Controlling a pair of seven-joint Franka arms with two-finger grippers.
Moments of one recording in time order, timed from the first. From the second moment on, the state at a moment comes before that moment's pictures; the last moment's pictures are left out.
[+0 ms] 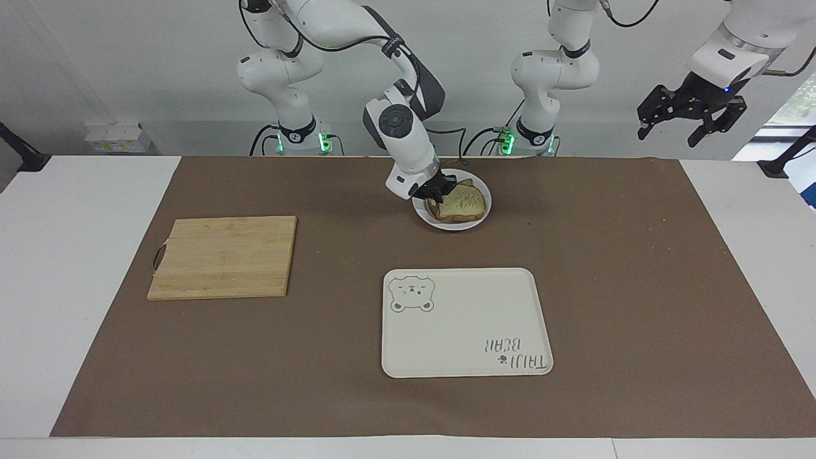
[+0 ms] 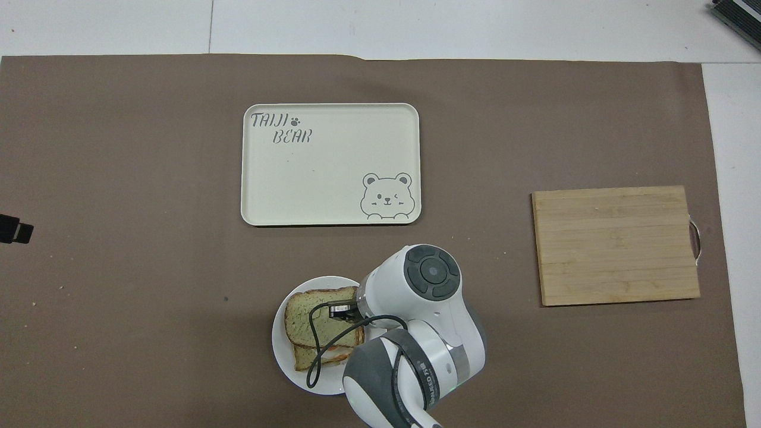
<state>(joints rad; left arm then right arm) -0.10 -0.06 0.10 -1.48 -0.02 1.37 0.24 0.51 0.20 0.21 -2.08 0.44 2.26 0.42</state>
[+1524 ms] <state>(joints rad) -0.10 -0.17 0.09 -1.77 -0.24 1.58 0.24 0.10 -0.03 0.18 -1.84 0.05 1.93 0.39</state>
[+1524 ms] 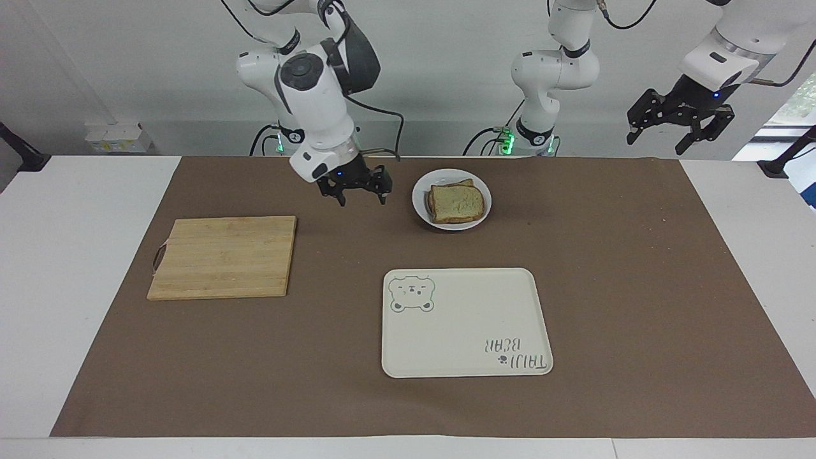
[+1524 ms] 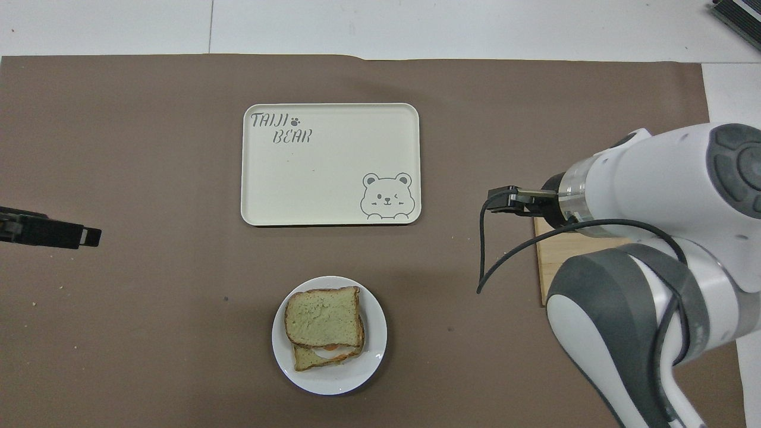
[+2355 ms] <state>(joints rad) -0.14 -0.32 0.07 -2.40 -0.60 1.94 0.36 -0.04 -0.05 0.12 -1.58 -0.01 1.68 0.39</state>
